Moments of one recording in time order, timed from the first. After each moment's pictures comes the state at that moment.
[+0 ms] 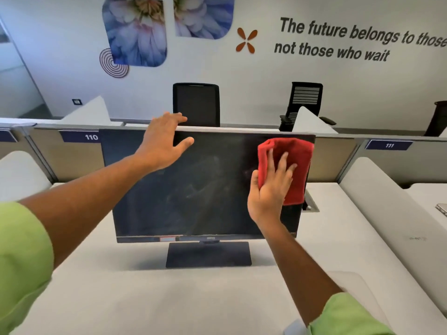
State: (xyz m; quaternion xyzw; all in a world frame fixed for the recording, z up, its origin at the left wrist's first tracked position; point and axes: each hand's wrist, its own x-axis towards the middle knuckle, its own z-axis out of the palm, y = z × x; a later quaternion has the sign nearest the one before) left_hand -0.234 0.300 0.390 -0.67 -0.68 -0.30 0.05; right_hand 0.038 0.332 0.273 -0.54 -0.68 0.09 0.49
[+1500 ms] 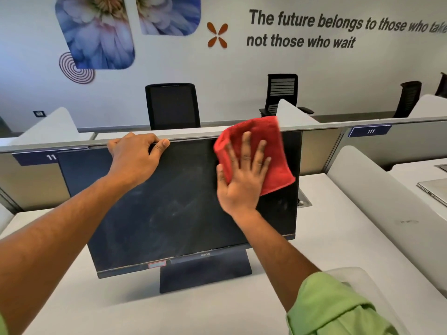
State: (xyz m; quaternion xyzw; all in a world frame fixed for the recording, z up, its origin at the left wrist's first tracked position) left_hand -0.246 0.333 0.380 -0.62 -0.72 -0.28 0.11; right_hand -0.009 0.377 0.276 -0.53 -0.71 -0.12 0.45
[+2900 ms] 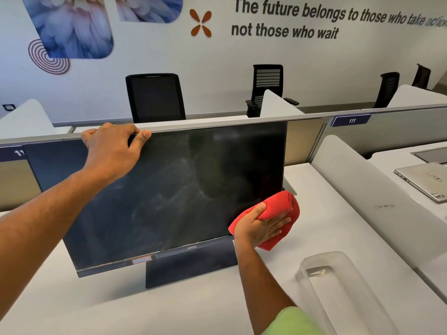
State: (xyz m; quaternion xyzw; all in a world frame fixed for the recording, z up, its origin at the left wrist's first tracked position) left_hand -0.236 0.330 0.383 -0.64 -0.70 -0.29 0.12; right_hand 0.042 0.351 0.138 -0.76 -0.28 0.21 0.55
